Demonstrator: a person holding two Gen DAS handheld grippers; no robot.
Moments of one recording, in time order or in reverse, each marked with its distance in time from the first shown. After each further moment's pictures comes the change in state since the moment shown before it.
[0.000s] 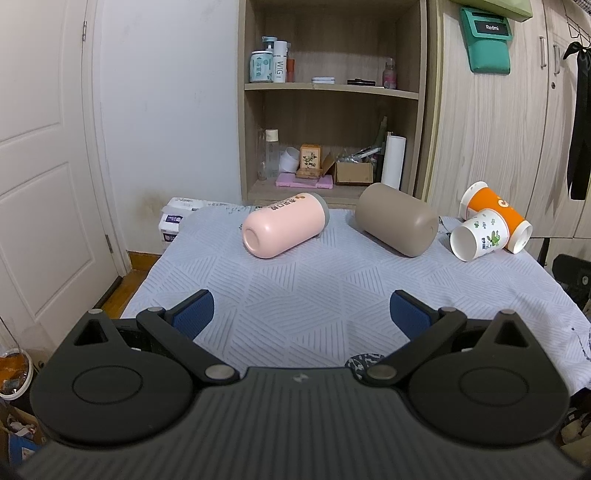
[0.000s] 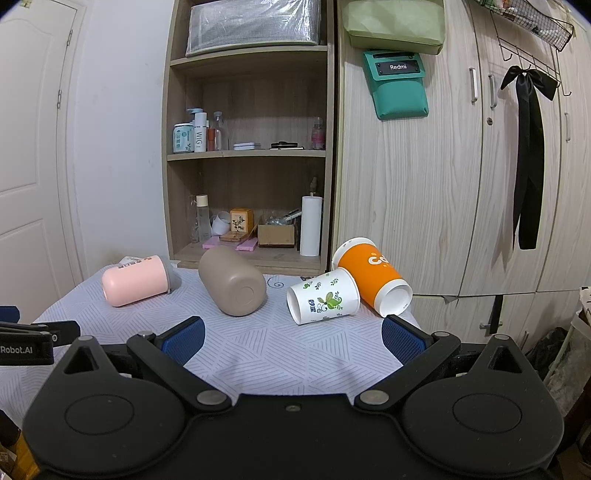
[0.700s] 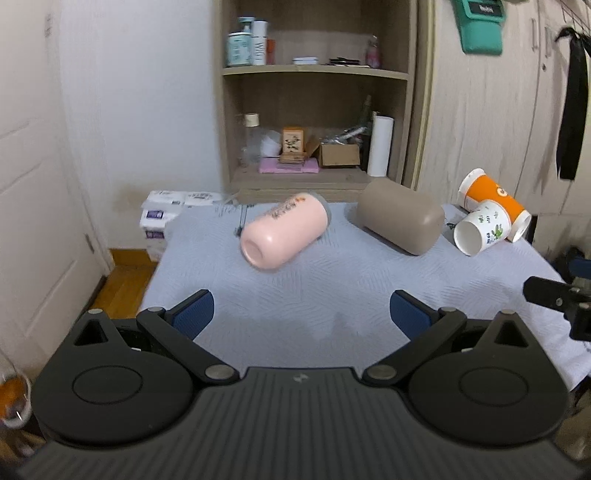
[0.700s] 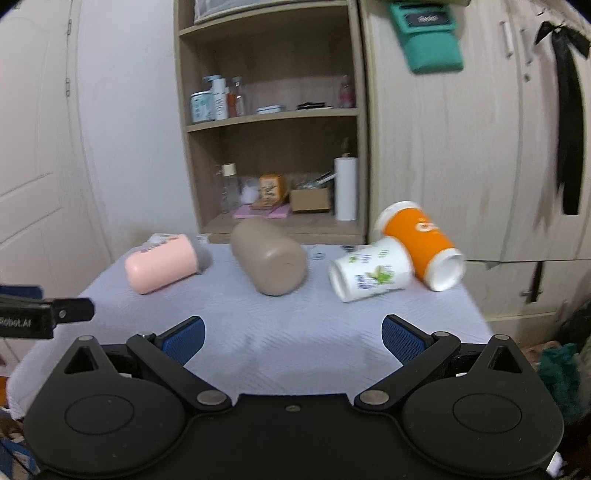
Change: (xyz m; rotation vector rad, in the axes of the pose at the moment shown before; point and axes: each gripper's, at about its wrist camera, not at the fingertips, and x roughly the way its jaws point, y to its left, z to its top) left arm 0.032 0.035 0.046 0.080 0.100 -0.087; right arm 0.045 0.018 0.013 0.053 0.142 0.132
